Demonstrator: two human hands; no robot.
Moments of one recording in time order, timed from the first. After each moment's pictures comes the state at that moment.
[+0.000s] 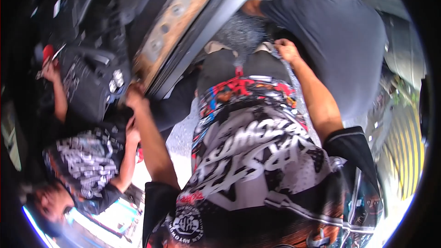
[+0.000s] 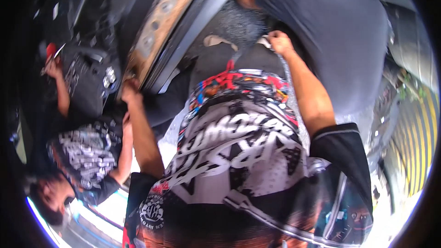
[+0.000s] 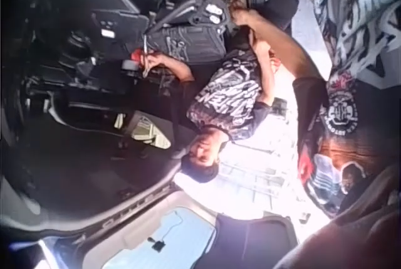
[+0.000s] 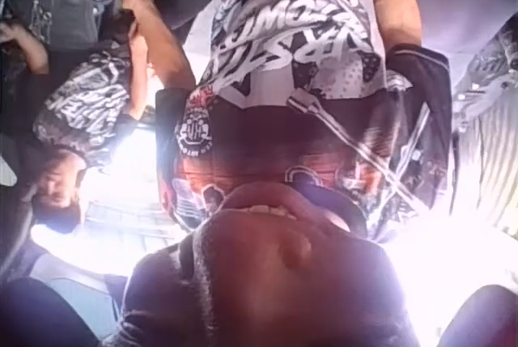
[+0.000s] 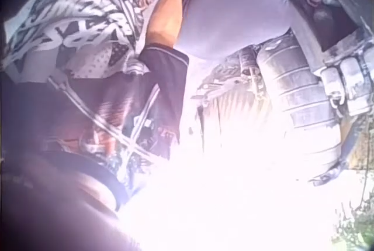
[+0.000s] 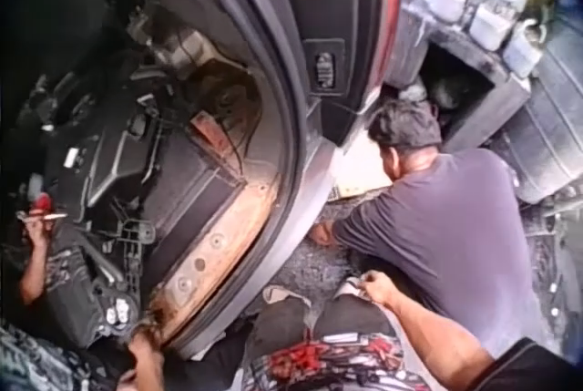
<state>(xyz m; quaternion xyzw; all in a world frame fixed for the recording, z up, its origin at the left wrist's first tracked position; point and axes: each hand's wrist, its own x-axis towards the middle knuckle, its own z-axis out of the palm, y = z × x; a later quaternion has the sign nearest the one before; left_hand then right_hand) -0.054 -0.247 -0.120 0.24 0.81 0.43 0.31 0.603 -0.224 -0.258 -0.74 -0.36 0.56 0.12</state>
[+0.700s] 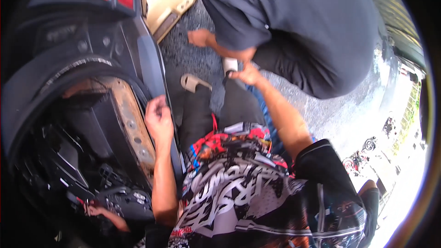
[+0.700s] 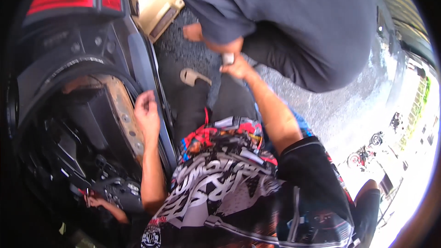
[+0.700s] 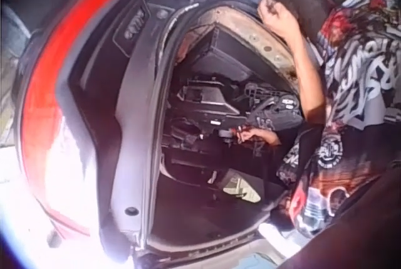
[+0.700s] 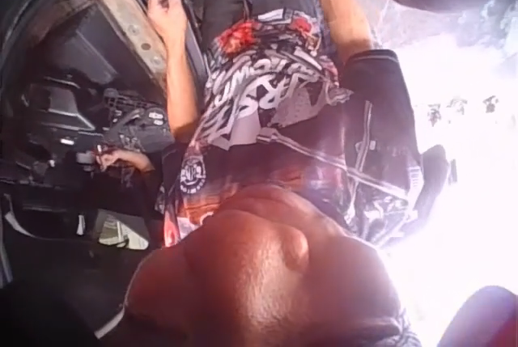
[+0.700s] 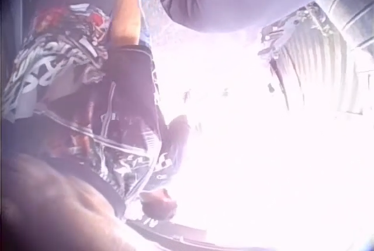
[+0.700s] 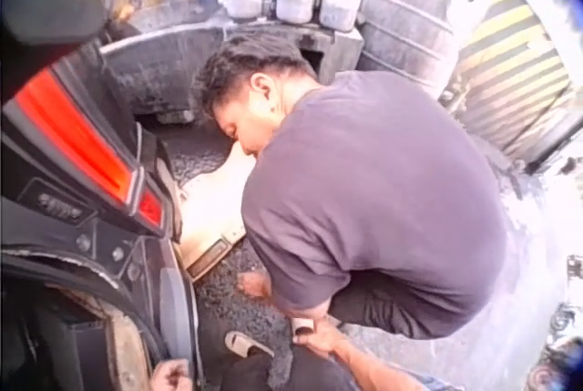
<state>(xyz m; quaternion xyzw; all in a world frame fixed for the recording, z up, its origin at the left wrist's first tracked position) 0.366 -0.074 -0.071 0.69 0.53 0.12 0.49 0.626 -0.277 -0.220 -0.78 -0.17 0.47 0.38</state>
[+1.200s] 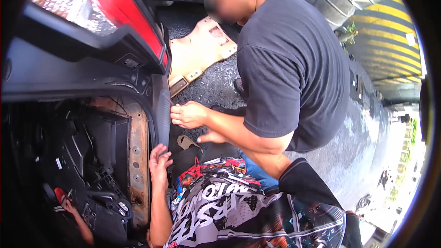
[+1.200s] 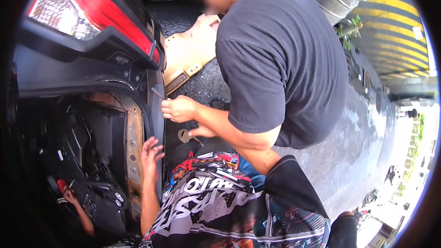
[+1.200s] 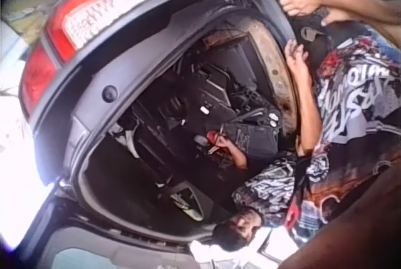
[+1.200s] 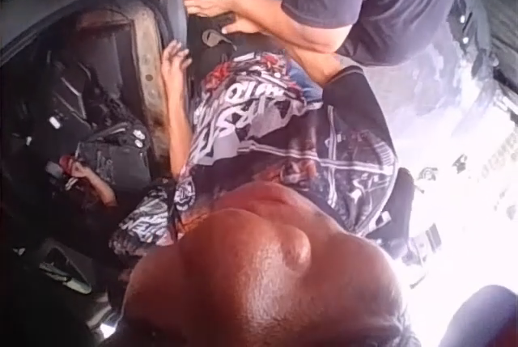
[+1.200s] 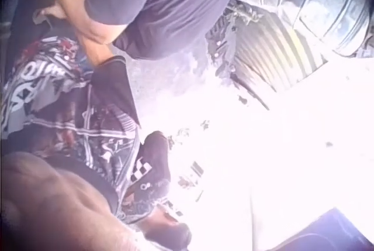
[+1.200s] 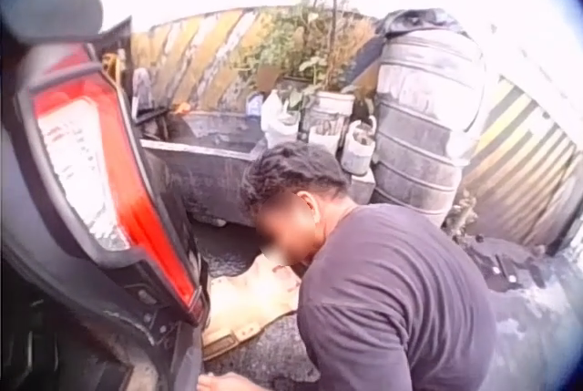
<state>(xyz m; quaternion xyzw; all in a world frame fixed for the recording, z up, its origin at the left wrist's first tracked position) 0.354 -0.111 0.022 0.42 0.57 0.18 0.68 0.618 -0.085 -0.064 -0.43 -0.89 -0.03 0.18</state>
